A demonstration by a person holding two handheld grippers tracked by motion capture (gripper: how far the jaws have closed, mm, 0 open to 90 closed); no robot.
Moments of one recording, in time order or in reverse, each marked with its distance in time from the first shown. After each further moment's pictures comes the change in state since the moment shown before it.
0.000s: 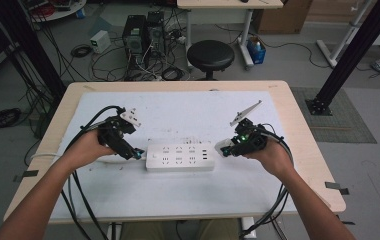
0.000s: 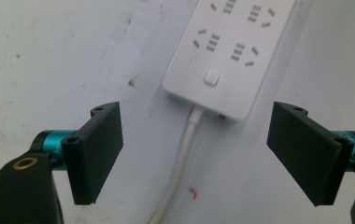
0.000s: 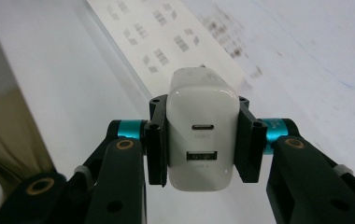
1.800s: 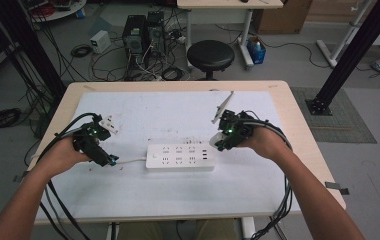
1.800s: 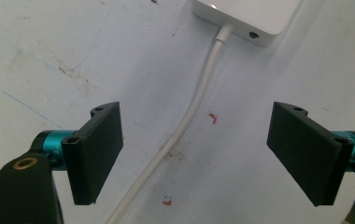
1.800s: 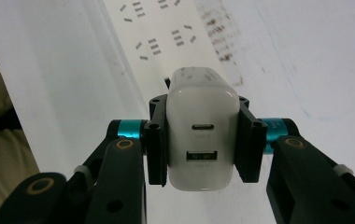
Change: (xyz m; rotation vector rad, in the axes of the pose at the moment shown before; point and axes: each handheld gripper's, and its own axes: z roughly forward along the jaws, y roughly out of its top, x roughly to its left) left arm 0.005 -0.048 -0.013 0.111 0.066 -0.059; right arm 0.015 0.055 0.004 0.165 -0.029 -0.276
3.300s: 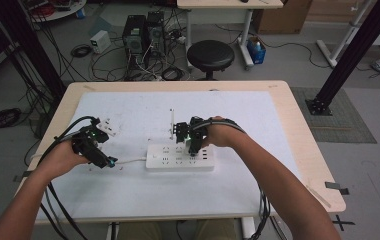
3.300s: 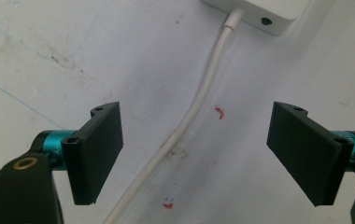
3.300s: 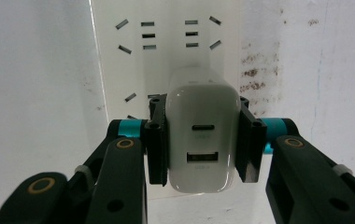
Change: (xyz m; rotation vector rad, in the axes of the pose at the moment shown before) left arm 0.005 -0.012 0.014 -0.014 -0.007 -0.017; right arm 0.013 0.083 0.094 0.286 0.024 -0.315
